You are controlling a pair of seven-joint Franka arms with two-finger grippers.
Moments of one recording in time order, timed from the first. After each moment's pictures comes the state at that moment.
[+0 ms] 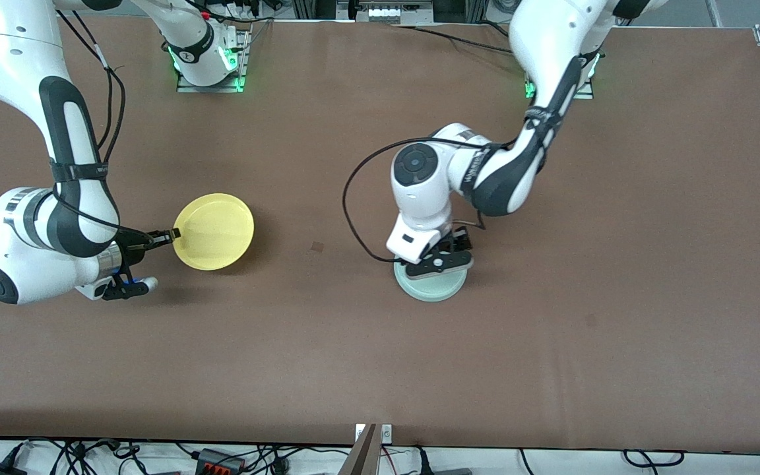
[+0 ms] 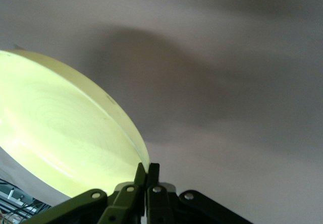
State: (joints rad) left arm -0.56 0.67 -0.05 -1.36 0.30 1.98 -0.86; right arm 0.05 0.67 -0.07 -1.42 0.30 1.54 -0.26
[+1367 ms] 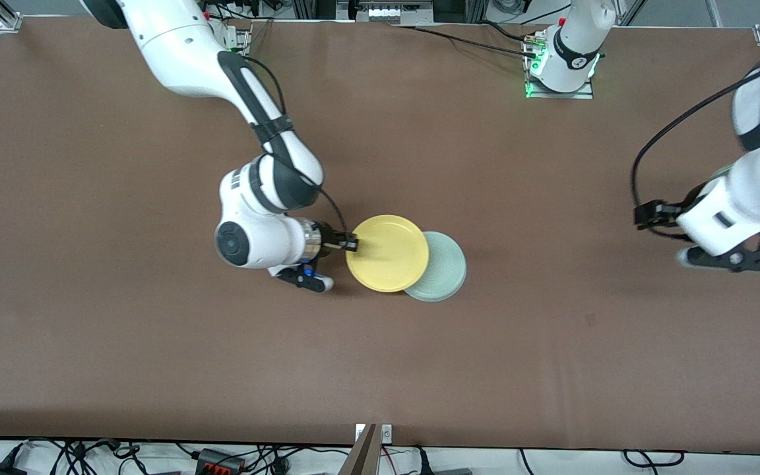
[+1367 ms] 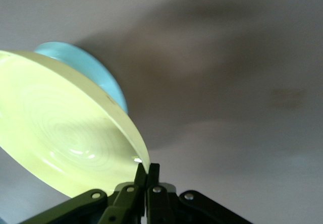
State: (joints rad) left arm -0.03 0.29 -0.04 -1.35 0.10 1.54 0.05; right arm 0.58 0.81 -0.06 -1.30 0.67 1.99 0.55
